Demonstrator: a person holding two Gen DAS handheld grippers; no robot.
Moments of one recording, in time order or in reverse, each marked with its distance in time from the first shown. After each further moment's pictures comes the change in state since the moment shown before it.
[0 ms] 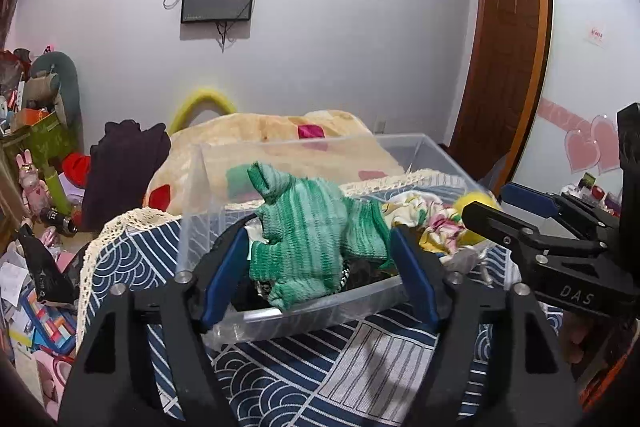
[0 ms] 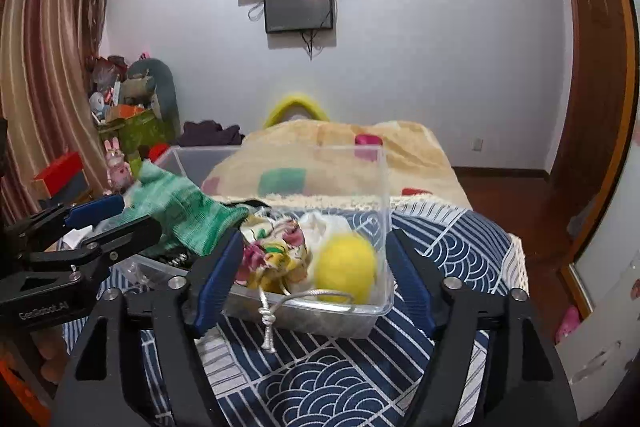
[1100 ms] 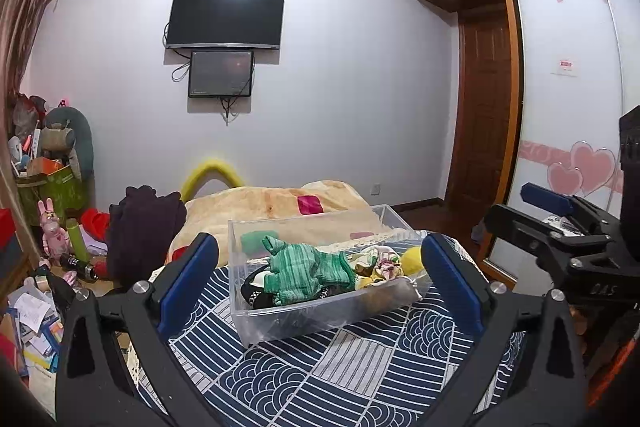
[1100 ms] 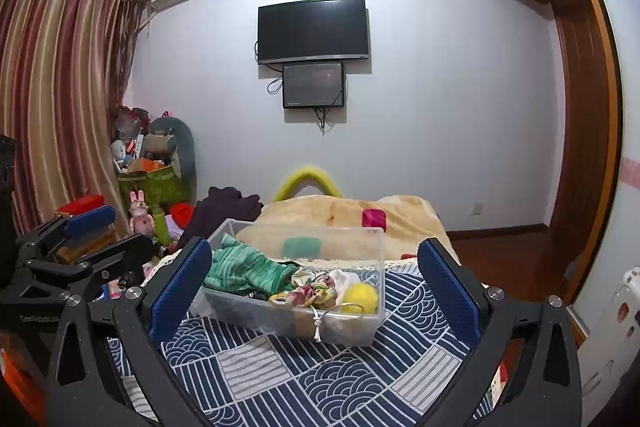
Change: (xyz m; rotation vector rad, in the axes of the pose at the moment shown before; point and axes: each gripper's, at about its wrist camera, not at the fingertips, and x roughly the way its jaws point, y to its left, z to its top) left arm -0.133 -0.017 0.003 0.045 -0.267 0.006; right arm -0.086 0.026 0.005 -0.029 -0.252 0.023
